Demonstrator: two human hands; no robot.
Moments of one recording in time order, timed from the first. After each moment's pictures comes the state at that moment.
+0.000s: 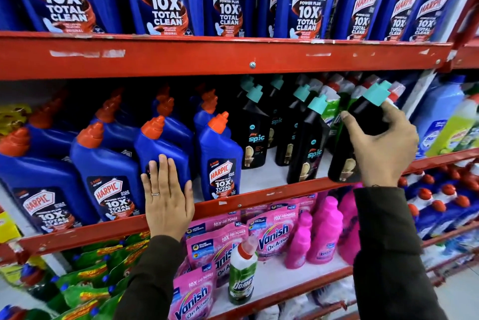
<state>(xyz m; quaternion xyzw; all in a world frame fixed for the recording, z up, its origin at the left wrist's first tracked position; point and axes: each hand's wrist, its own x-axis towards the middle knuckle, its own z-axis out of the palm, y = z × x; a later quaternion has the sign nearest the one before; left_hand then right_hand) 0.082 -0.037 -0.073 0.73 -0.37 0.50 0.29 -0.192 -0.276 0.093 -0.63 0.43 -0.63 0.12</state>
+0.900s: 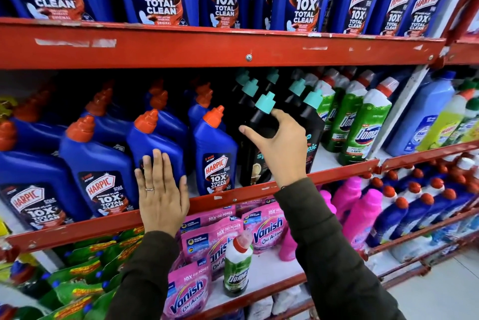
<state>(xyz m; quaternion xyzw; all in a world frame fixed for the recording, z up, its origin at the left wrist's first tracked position) 0.082 -0.036 -0.073 0.73 -0.37 0.49 0.29 -0.090 -0.195 0.078 -0.78 0.31 -0.49 0.21</state>
